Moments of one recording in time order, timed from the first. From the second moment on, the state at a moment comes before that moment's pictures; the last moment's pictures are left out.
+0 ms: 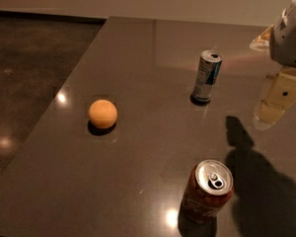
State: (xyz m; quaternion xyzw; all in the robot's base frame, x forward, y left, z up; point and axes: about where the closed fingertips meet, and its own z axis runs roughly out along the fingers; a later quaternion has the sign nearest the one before) arm 0.438 -0.217 0.976 -0.60 0.78 -0.03 0.16
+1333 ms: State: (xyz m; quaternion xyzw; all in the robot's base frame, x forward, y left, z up) arm 0.350 -0.193 0.965 -0.62 0.75 0.06 0.20
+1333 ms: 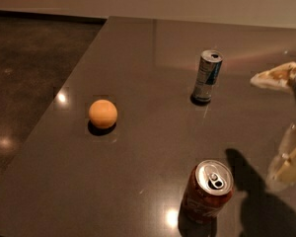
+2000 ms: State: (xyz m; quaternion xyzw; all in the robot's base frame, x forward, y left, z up) arm 0.287 -0.137 0.942 -0.66 0.71 0.13 0.22
